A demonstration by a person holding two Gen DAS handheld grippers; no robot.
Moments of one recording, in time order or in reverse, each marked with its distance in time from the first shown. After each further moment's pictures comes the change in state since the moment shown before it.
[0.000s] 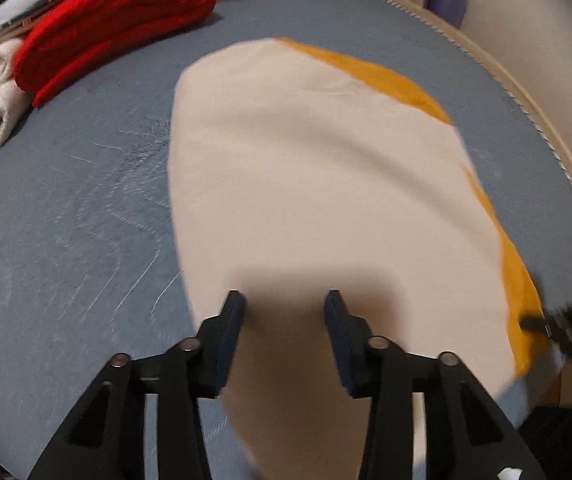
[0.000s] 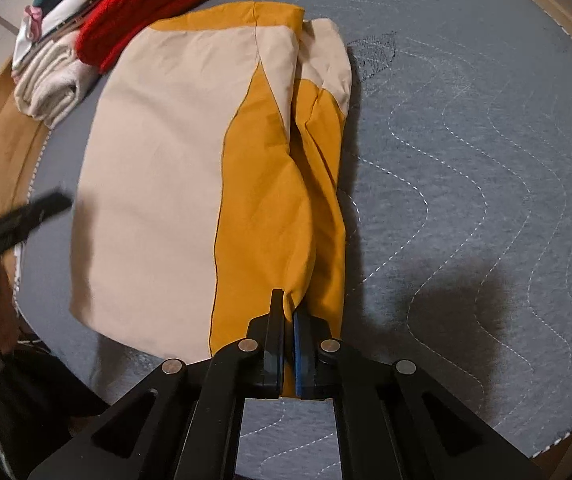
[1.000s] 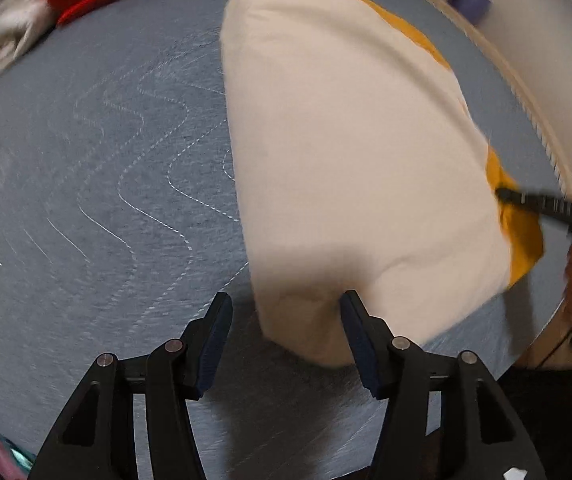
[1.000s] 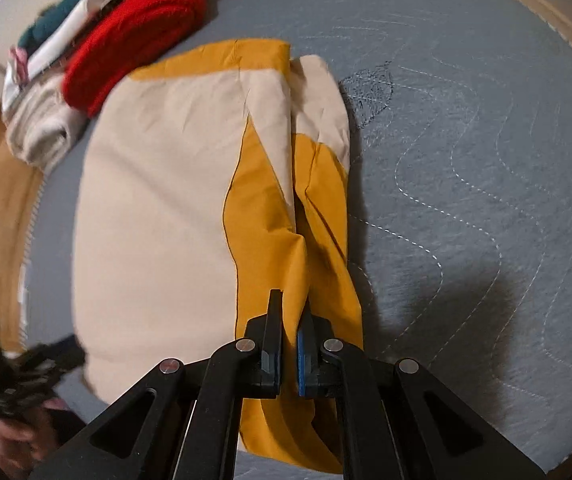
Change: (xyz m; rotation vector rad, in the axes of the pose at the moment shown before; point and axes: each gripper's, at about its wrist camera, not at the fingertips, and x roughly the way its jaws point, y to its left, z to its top) left arm -0.026 0.023 -0.098 -0.061 0.118 -0.043; right arm 0.016 0.006 0.047 0.084 -0.101 -0.002
